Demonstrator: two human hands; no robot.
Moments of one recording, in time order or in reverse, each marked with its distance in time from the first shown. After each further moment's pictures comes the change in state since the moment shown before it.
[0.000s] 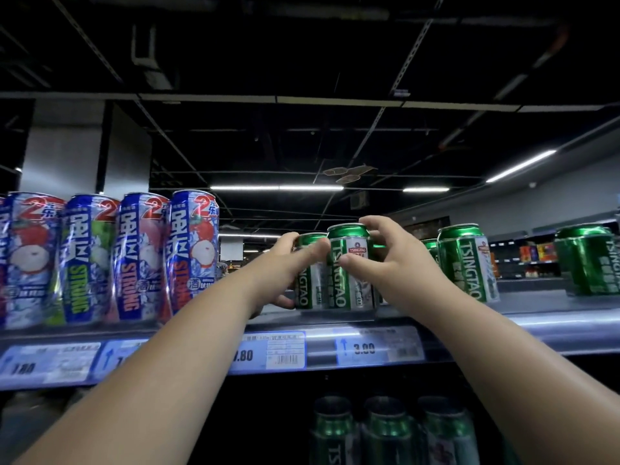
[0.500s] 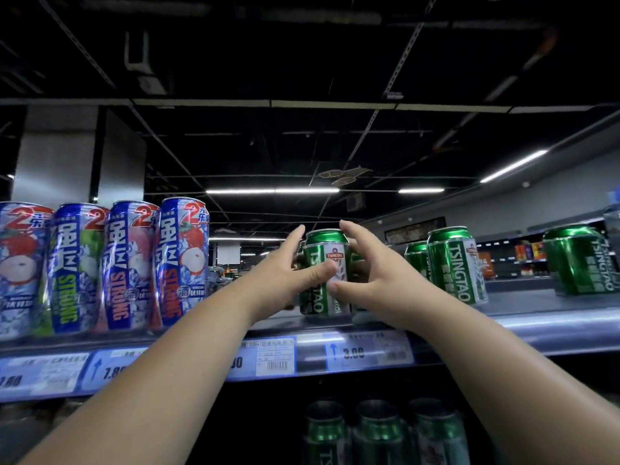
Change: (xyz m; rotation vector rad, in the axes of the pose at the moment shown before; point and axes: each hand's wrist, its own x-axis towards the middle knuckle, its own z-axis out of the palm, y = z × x) left_hand -0.005 0.008 0.011 0.188 0.012 0.166; right_hand -0.008 -0.003 -0.003 0.082 -0.232 -0.059
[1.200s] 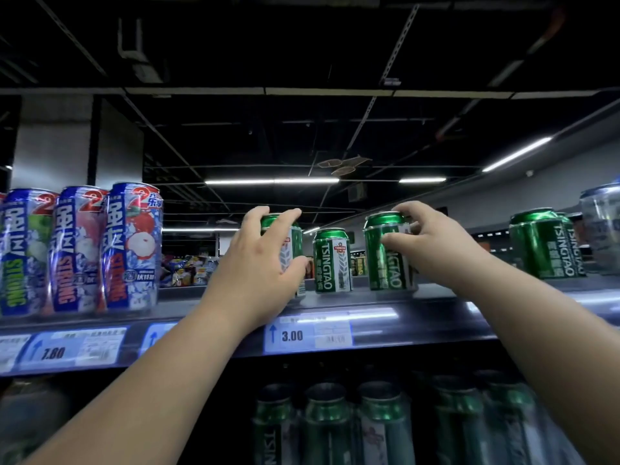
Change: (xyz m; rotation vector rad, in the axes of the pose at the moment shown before) left_hand -0.009 0.029 0.055 0.514 0.436 0.165; right_hand -0.011 0.066 -0.099 -0.181 0.260 0.252
